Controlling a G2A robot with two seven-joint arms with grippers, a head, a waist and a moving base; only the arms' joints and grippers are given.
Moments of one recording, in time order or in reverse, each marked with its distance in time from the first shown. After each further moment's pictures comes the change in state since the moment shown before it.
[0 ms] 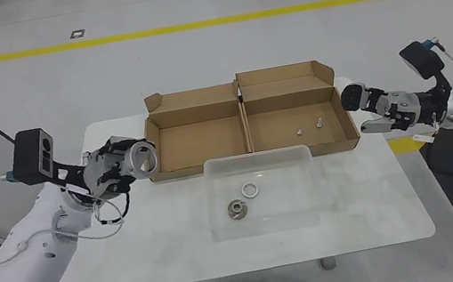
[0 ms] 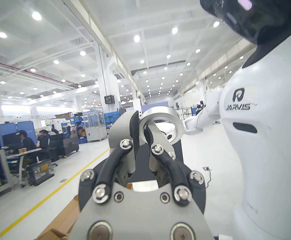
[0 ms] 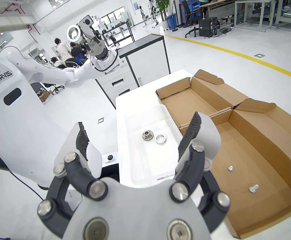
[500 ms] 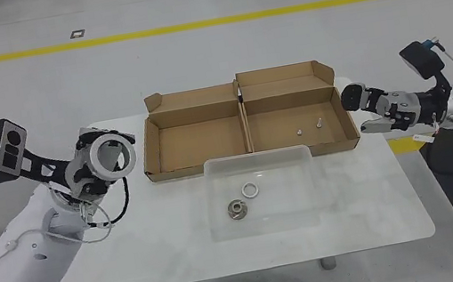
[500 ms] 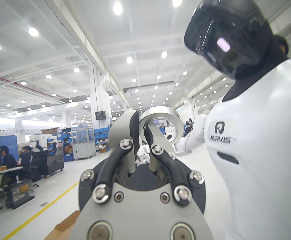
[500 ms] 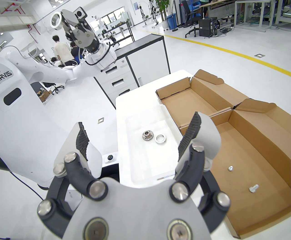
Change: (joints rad) left arm -0.030 0.001 -0.001 -0.138 -0.261 0.000 0.001; right arm 0.000 0.000 0.000 0.000 0.000 0.000 0.000
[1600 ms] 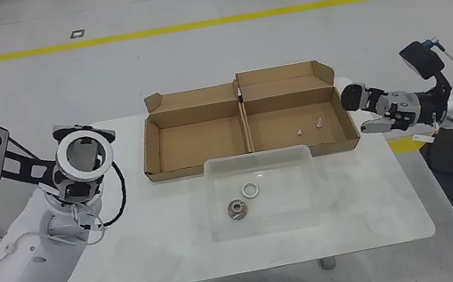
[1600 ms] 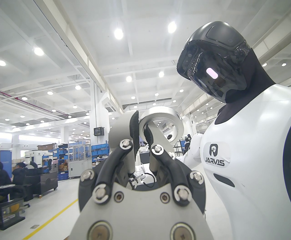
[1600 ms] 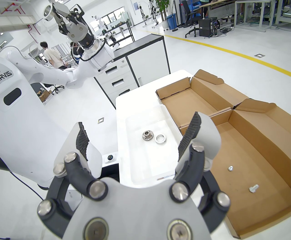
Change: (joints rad) left arm 0.032 -0.043 -0.047 -0.025 -0.025 0.005 -0.005; right arm 0.000 0.000 0.000 0.000 0.000 0.000 0.000
